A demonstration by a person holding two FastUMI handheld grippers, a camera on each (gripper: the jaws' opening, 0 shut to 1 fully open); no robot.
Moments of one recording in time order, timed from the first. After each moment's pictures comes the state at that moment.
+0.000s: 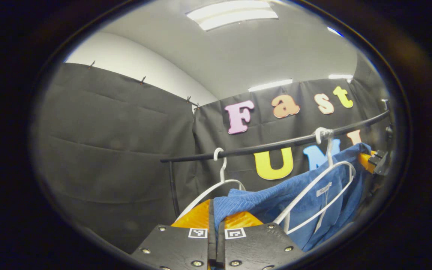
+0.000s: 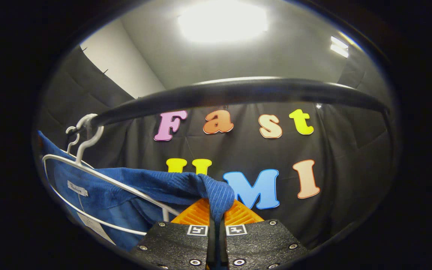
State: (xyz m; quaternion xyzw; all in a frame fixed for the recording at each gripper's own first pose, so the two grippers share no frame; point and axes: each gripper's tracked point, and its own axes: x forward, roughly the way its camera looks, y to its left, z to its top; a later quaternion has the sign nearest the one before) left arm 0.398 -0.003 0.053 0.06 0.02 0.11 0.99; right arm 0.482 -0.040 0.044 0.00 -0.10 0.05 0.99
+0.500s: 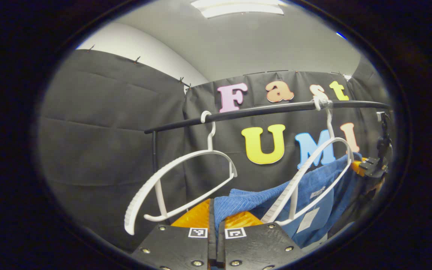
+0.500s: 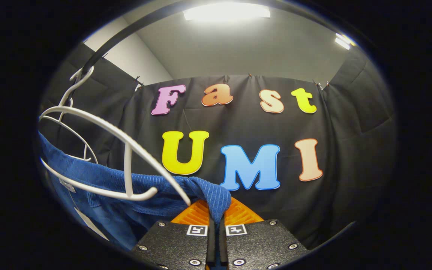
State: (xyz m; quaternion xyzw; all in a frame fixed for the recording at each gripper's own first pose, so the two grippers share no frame) left arm 0.413 -0.019 -0.023 0.03 0.07 0.07 1.00; right arm 0.513 -0.044 -0.052 -0.02 -0.02 0.07 1.00
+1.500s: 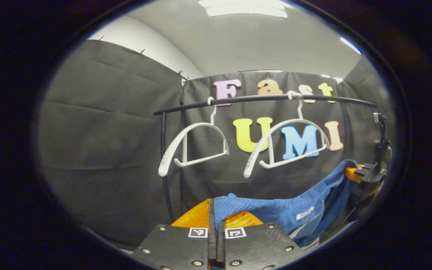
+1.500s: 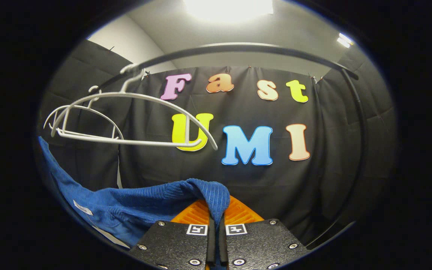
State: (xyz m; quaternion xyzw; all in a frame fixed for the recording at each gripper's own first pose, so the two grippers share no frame) left arm 0.276 -0.025 -0.035 -0.01 0.08 0.02 1.00; right arm 0.340 -0.035 -0.070 -0.03 0.04 0.06 1.00
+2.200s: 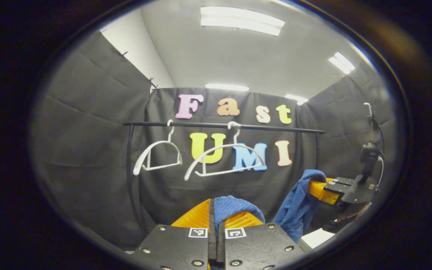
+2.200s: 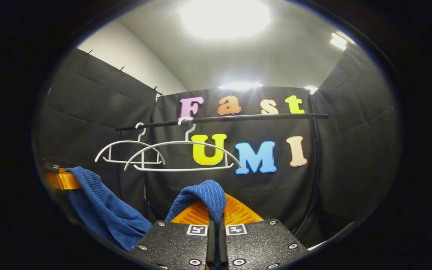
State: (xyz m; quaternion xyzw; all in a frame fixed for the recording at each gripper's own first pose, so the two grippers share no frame) left arm 0.157 -0.108 0.010 -0.07 0.04 -0.15 0.98; right arm 0.148 0.030 -0.009 0.00 0.01 0.10 1.00
